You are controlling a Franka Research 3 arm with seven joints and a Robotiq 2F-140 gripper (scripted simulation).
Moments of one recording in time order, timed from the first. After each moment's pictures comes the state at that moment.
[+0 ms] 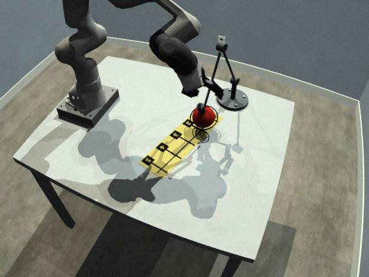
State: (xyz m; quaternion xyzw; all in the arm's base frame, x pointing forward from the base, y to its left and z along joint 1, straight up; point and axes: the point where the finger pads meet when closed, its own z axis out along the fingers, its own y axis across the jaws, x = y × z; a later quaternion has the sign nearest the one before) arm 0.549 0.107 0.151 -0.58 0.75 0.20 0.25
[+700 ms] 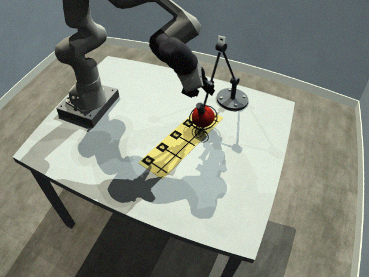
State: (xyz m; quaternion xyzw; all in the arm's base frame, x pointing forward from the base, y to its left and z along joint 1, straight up) arm 0.549 0.107 0.151 -0.58 0.75 0.20 0.25
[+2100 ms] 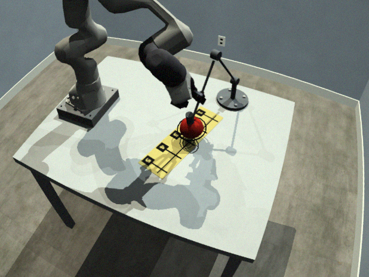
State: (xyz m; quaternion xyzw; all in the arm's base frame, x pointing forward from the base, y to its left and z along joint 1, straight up) arm 0.532 0.050 0.139 -0.58 0.75 0.21 0.25
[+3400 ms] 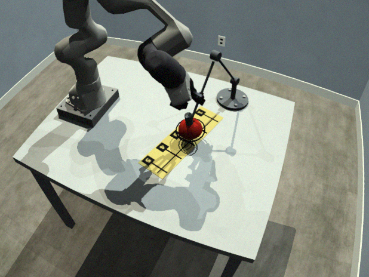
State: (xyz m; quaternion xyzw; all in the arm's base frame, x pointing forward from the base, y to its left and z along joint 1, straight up) arm 0.532 0.042 0.140 -0.58 0.74 0.21 0.25
